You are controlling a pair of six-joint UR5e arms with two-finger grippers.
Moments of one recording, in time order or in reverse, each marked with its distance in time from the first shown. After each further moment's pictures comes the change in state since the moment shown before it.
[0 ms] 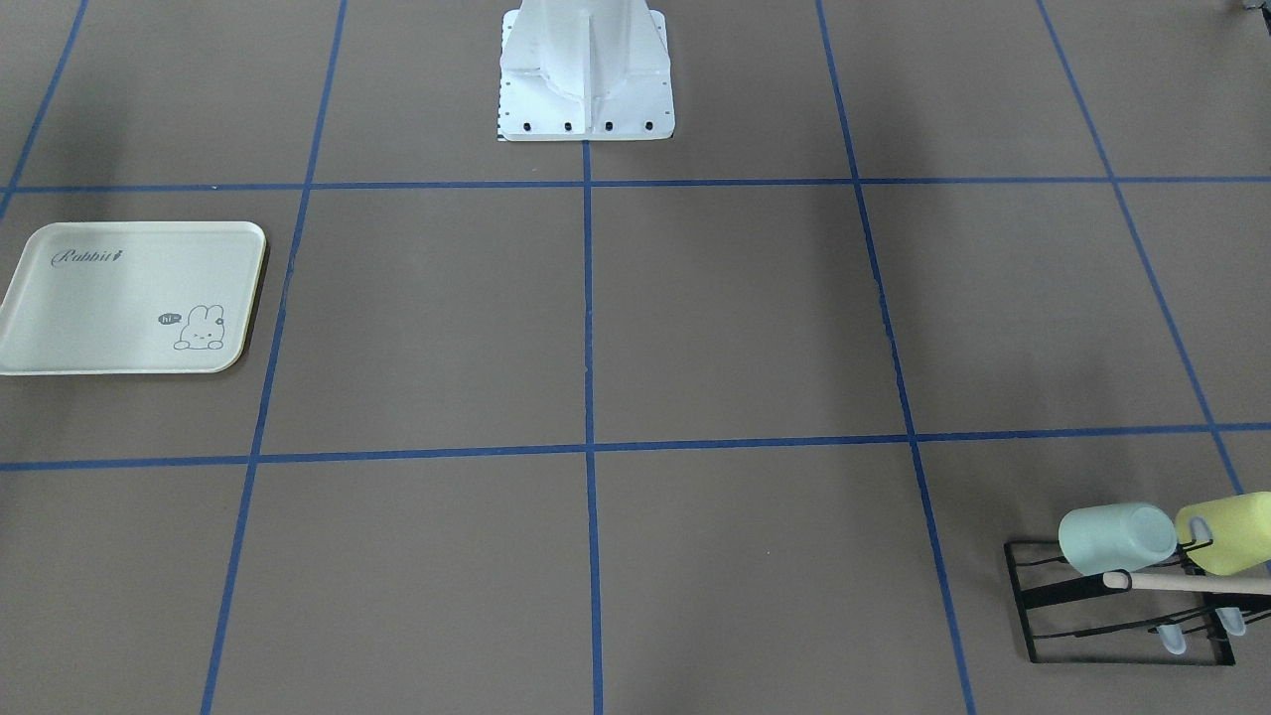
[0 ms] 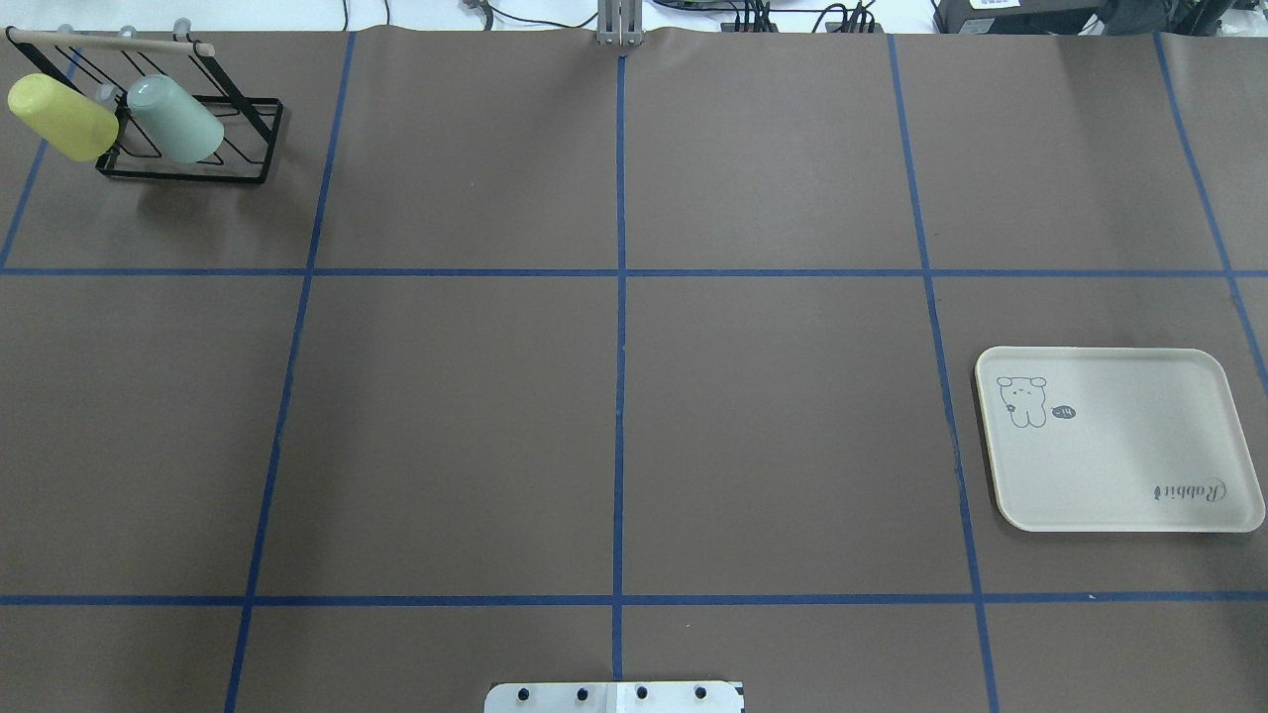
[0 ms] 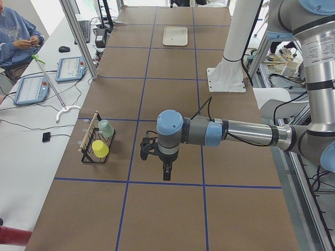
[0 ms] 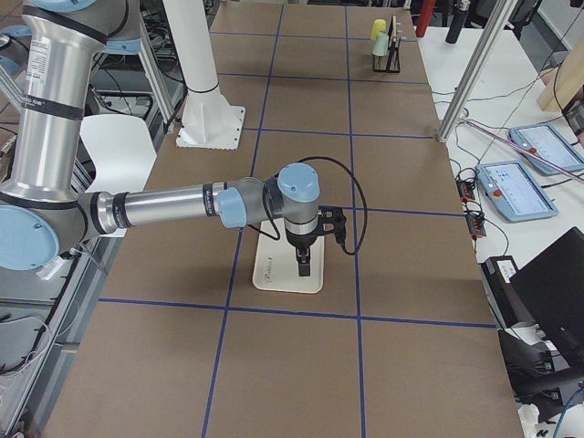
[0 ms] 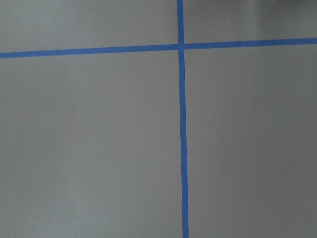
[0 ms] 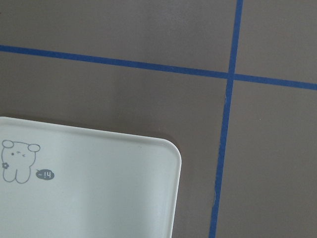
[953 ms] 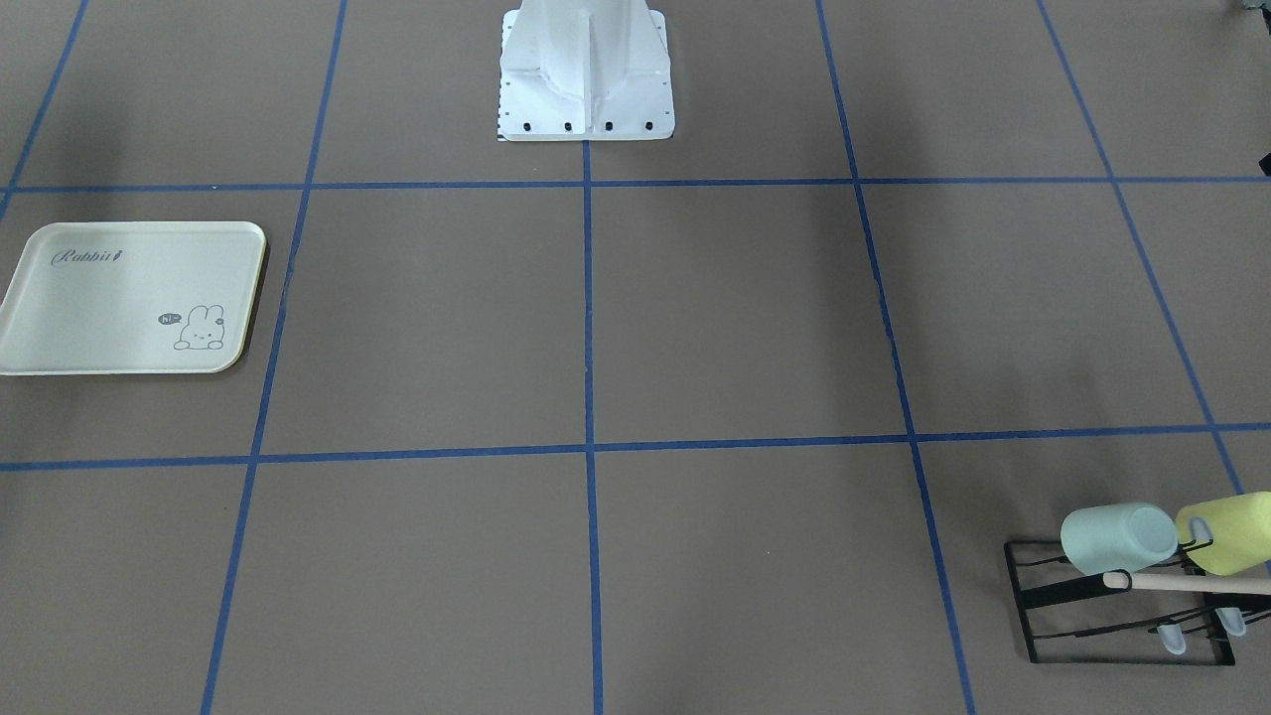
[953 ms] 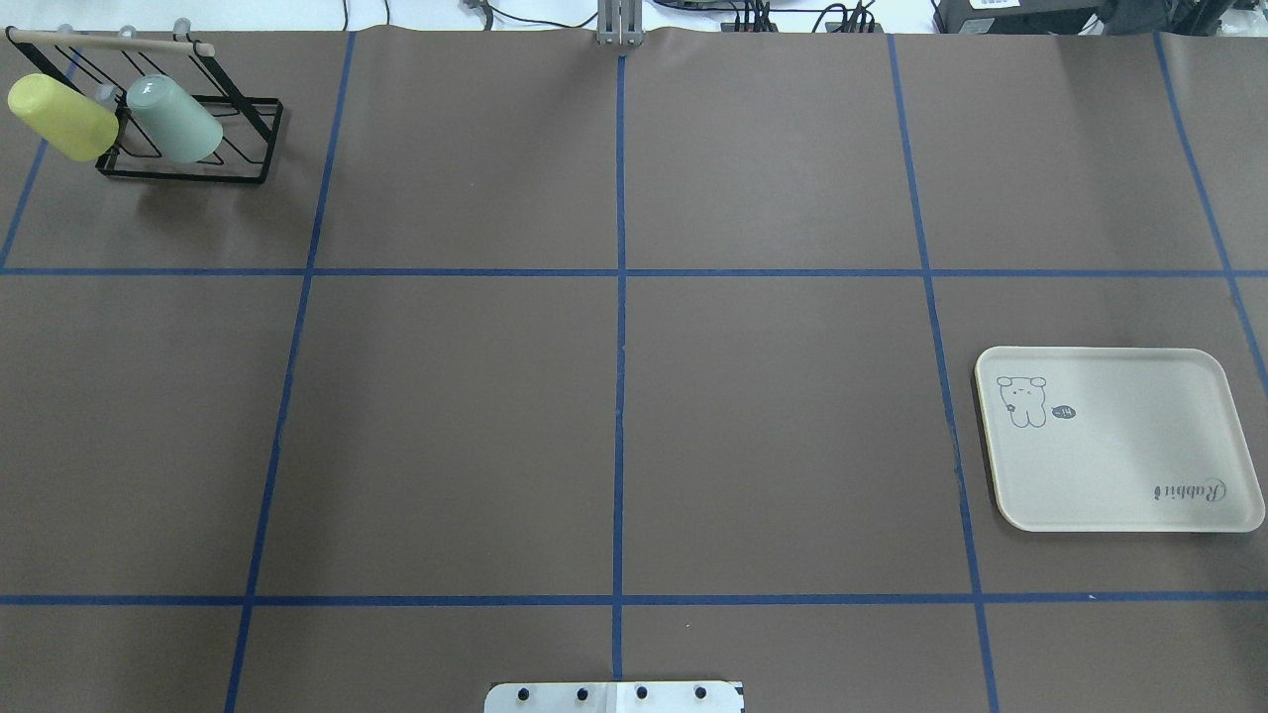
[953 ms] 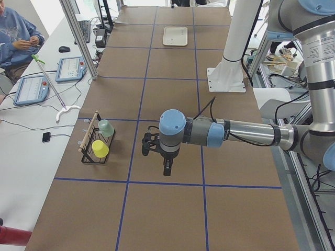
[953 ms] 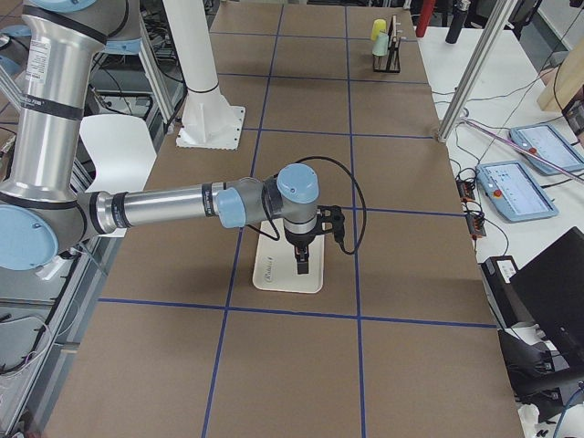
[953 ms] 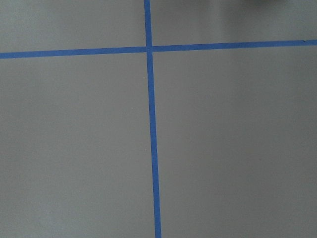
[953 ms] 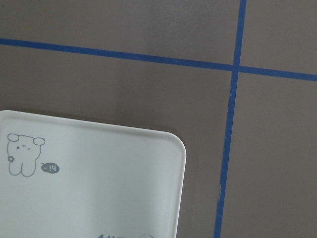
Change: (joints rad) left arm 0.001 0.019 -0.008 -0.050 -0.026 -0.001; right arm -0.003 -0.002 0.002 0.001 0.044 -0.006
